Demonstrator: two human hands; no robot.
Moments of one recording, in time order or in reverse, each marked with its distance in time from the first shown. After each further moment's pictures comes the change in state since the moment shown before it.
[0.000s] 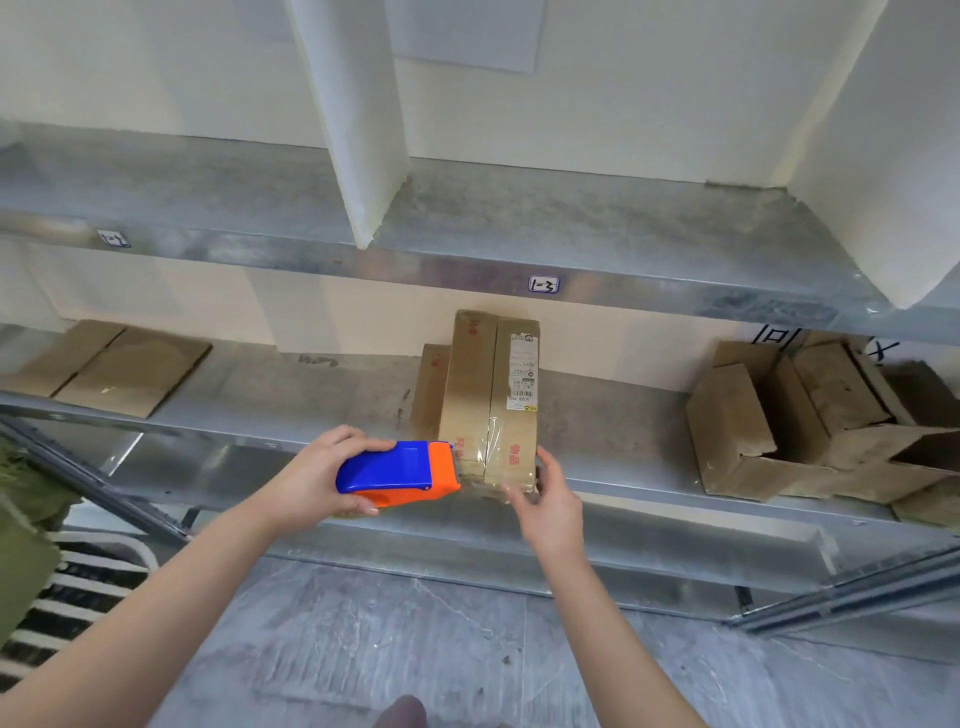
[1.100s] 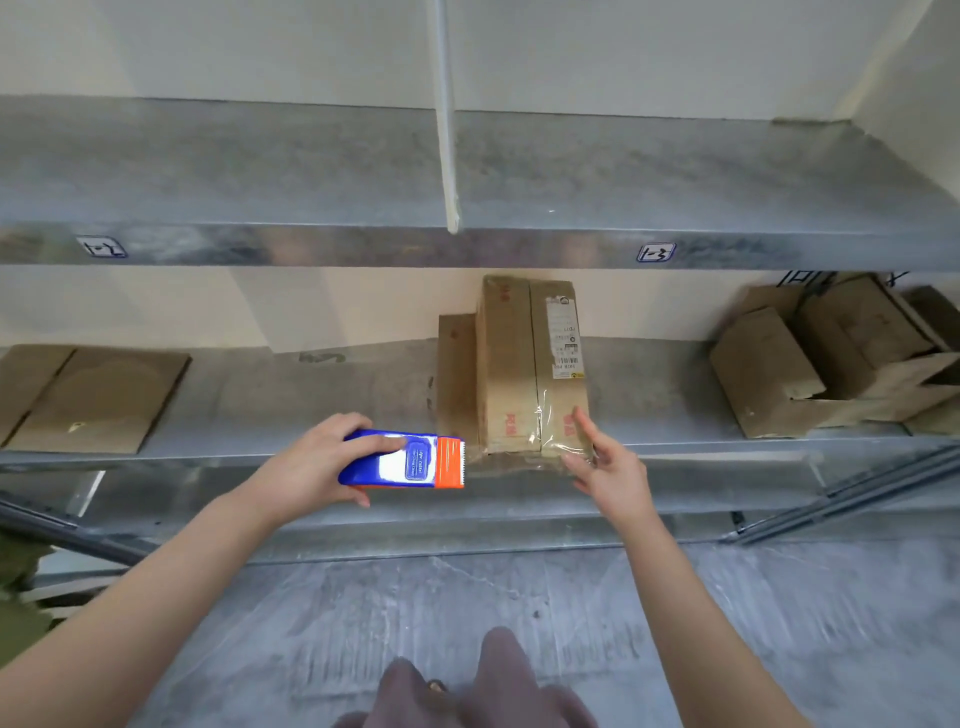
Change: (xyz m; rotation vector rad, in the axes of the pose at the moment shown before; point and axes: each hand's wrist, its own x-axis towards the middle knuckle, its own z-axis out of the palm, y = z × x) left_hand 0.028 -0.102 -0.054 0.287 -0.094 0.357; right_hand 0.016 0.002 0.032 0.011 0.084 0.091
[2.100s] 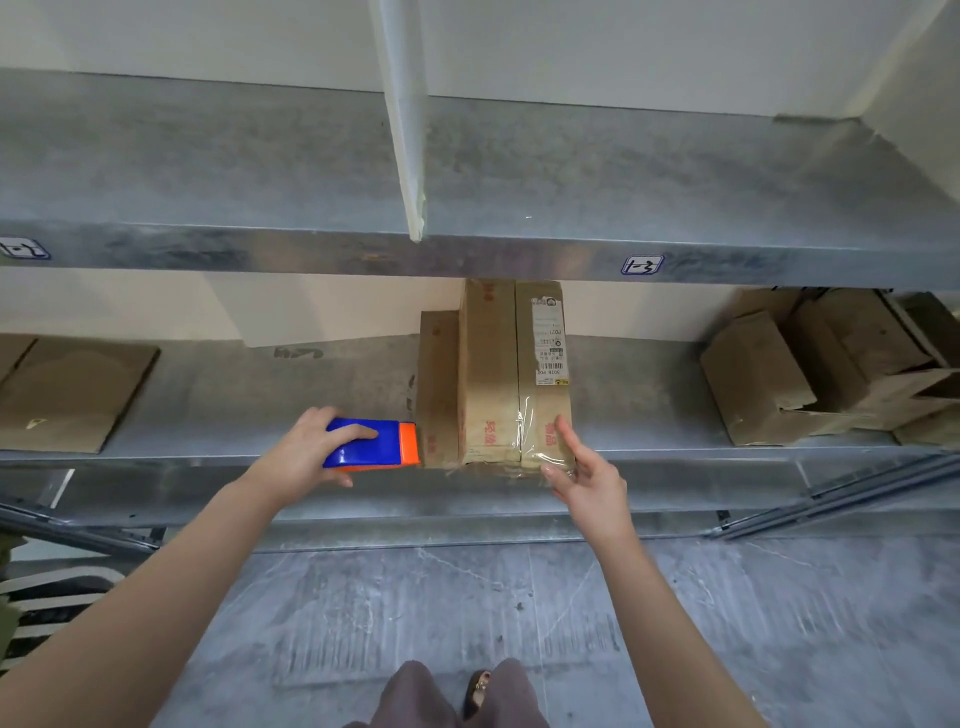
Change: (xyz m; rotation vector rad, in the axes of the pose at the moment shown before) left_hand 0.035 -0.027 0.036 -0.032 -0.043 -0.241; right_hand -0.012 -0.015 -0.001 0.158 -0.045 -0.017
